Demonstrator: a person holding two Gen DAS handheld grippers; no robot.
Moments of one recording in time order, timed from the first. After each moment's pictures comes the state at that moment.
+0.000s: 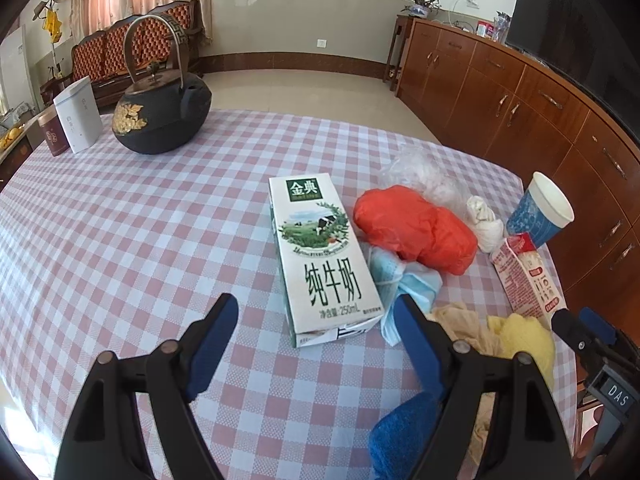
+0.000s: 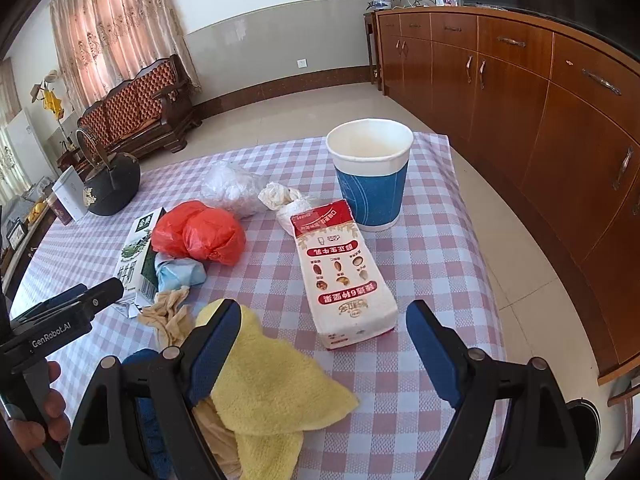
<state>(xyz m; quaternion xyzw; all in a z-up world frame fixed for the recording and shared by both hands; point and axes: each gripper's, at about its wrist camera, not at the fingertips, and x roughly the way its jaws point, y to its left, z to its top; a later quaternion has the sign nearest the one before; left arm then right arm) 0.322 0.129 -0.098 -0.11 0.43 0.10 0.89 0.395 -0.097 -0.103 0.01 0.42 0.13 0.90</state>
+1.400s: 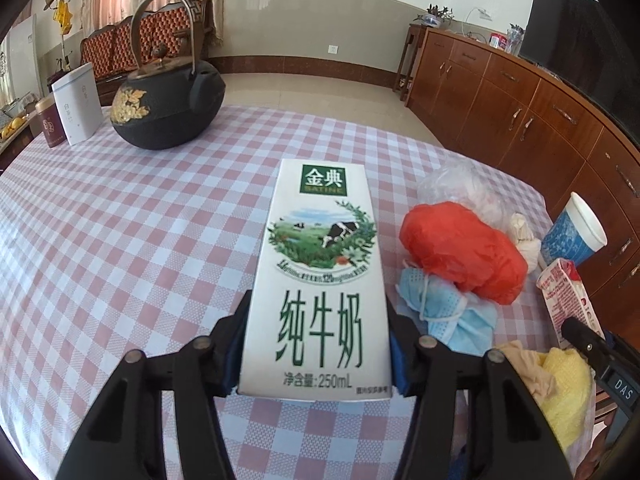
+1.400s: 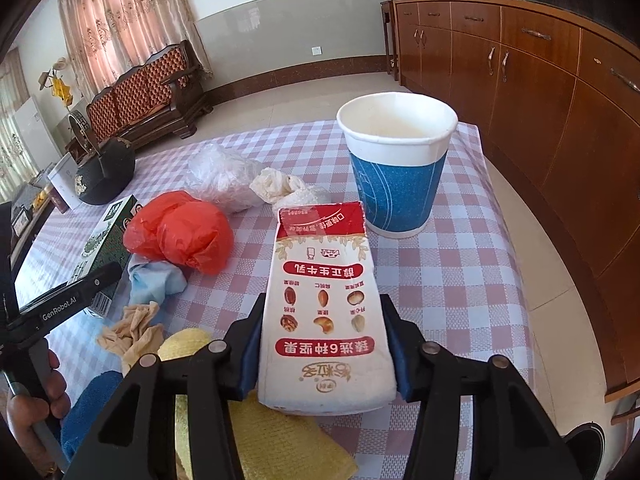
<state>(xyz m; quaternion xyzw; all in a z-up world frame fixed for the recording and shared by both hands) 0.333 0.152 -0.118 -0.13 0.41 0.11 0.90 0.432 -0.085 -0.134 0.00 0.44 0.16 0.89</state>
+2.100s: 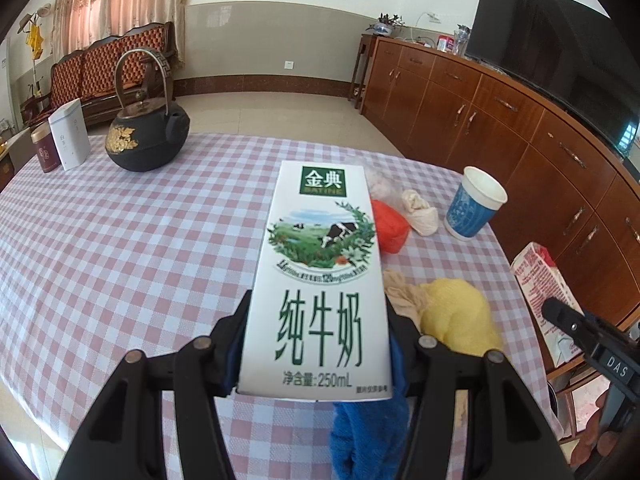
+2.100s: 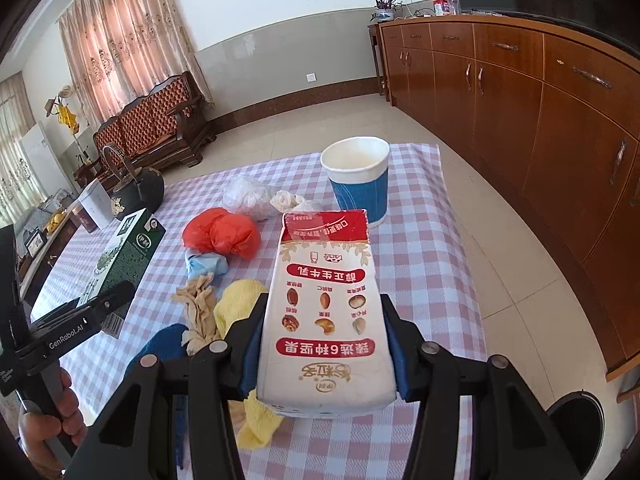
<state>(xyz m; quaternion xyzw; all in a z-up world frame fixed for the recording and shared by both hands) 0.270 0.102 -0.071 -0.11 0.39 0.04 0.92 0.344 -0.135 -0.076 0.04 0.40 0.15 0.90</state>
